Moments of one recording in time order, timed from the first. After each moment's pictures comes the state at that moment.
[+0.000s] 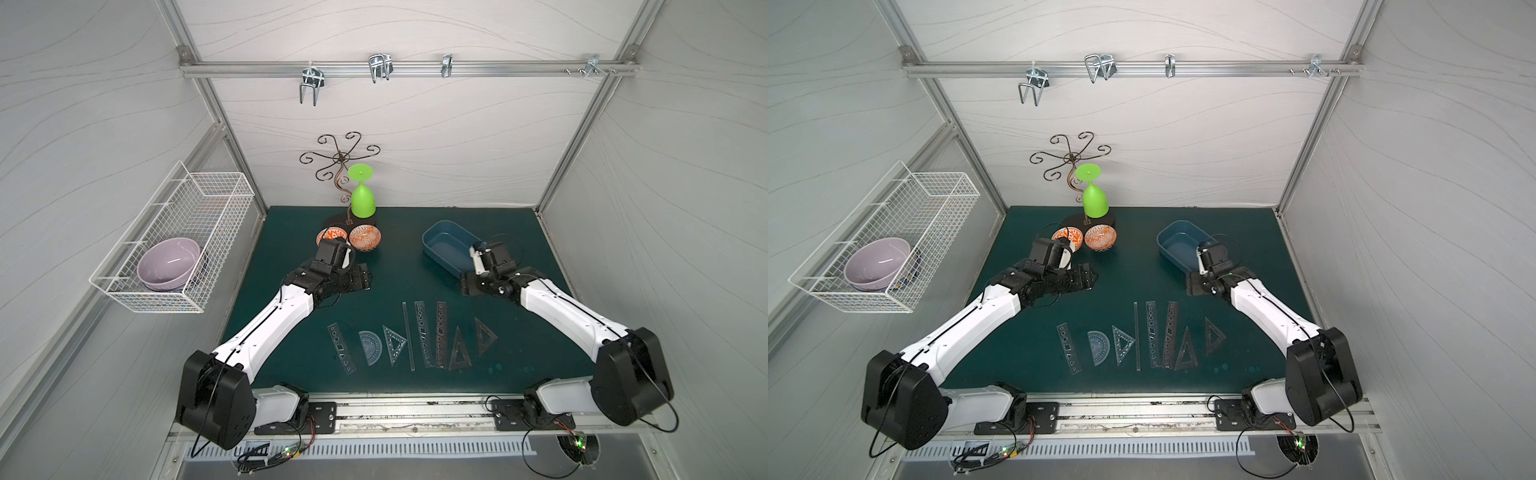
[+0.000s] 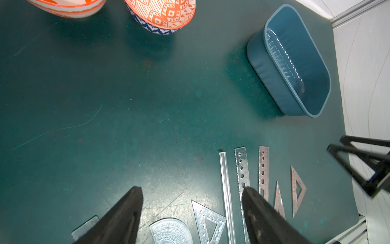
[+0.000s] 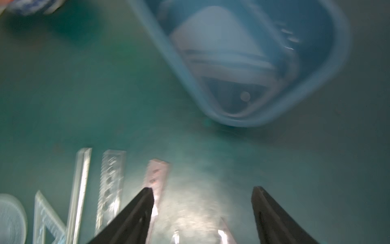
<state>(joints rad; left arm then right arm) -0.37 1.29 0.99 -0.58 0.15 -0.53 0.37 1.35 0.93 -0.53 0.03 0.29</state>
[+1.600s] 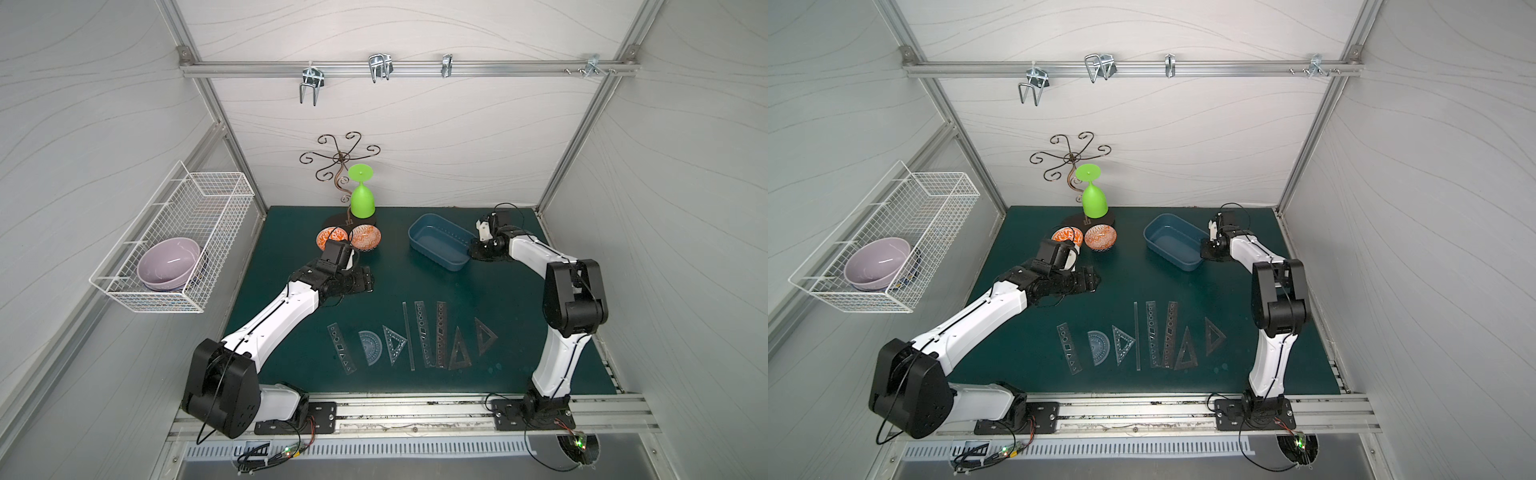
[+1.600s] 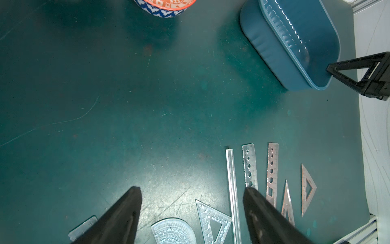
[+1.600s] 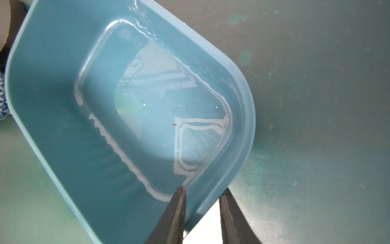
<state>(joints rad) -0.38 1.34 0.99 -0.58 0.14 -0.52 0.18 1.94 1.40 -0.46 -0.21 0.18</state>
